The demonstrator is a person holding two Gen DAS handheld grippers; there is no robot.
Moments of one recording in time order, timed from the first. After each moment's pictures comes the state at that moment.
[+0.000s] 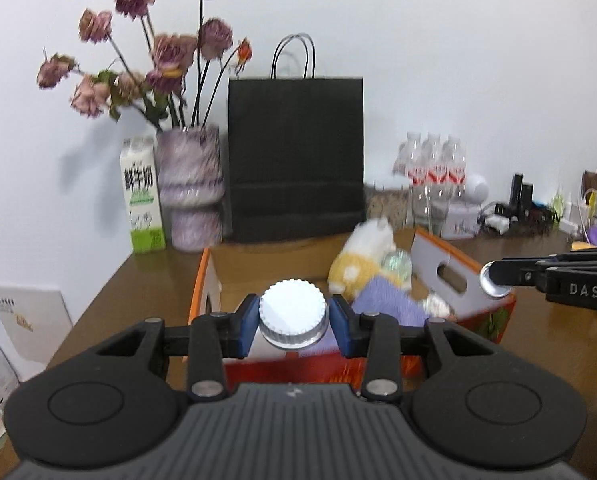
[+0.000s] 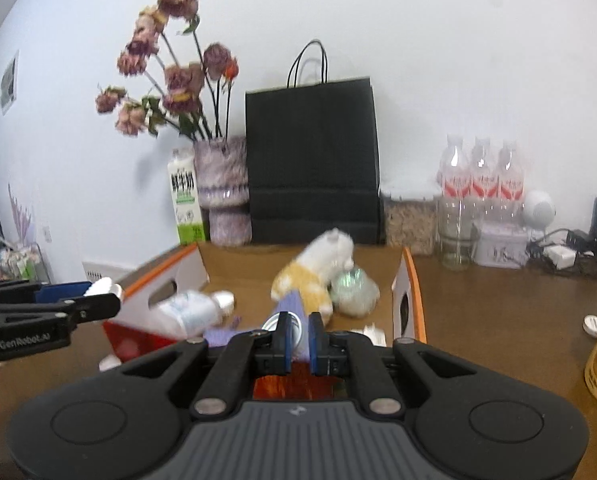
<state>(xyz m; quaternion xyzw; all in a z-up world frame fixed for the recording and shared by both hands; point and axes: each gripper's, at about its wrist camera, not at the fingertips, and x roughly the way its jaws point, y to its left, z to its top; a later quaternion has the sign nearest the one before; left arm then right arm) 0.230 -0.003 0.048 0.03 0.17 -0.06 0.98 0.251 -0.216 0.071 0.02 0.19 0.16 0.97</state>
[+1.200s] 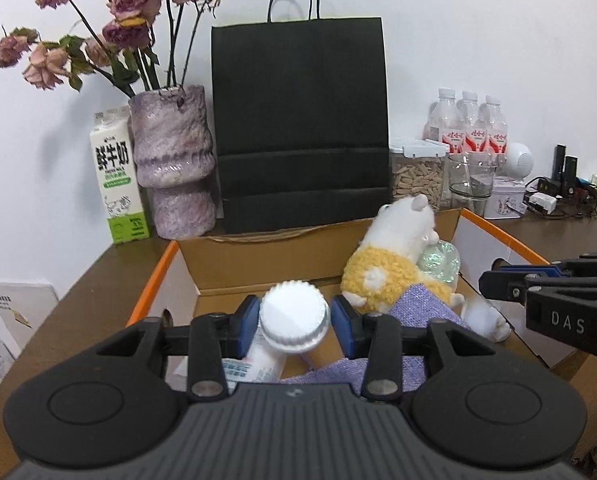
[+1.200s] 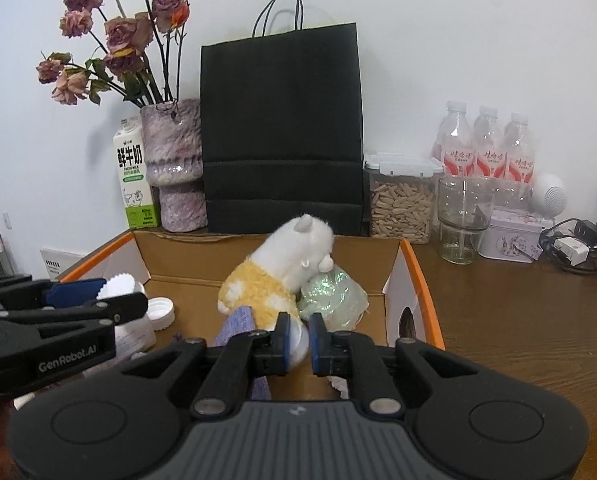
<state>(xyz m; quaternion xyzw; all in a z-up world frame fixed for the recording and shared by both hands) 0.337 -0.035 0.007 0.05 0.21 -0.02 0.98 0.355 -0.190 0.030 0.00 0.24 0.11 0.96</state>
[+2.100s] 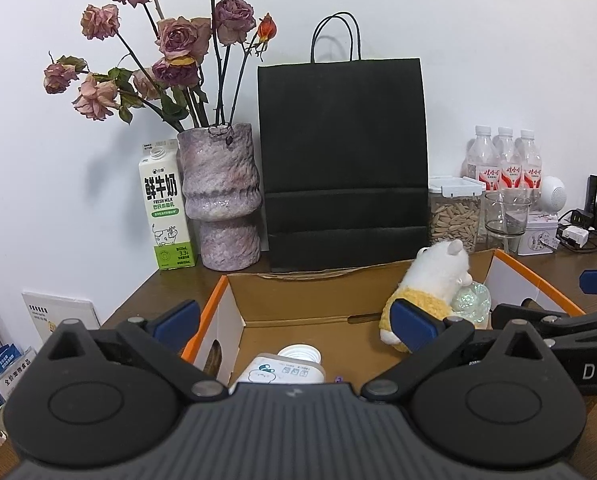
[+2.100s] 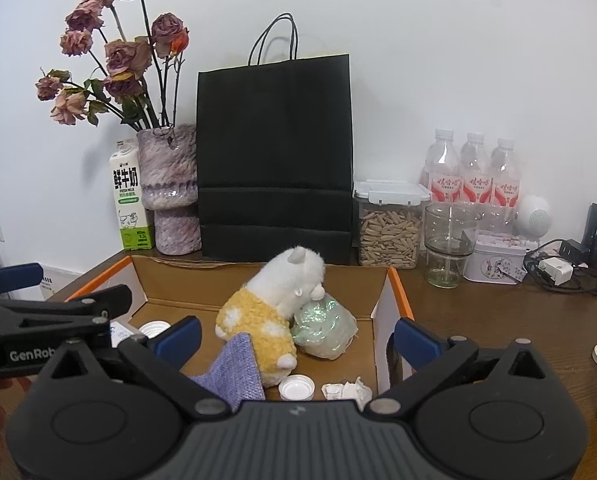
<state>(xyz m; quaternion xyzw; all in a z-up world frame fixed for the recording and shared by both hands) 0.325 -0.030 0.026 0.04 0.17 0.04 0.98 0.344 -0.191 0.048 0.00 0.20 0.10 0.97</state>
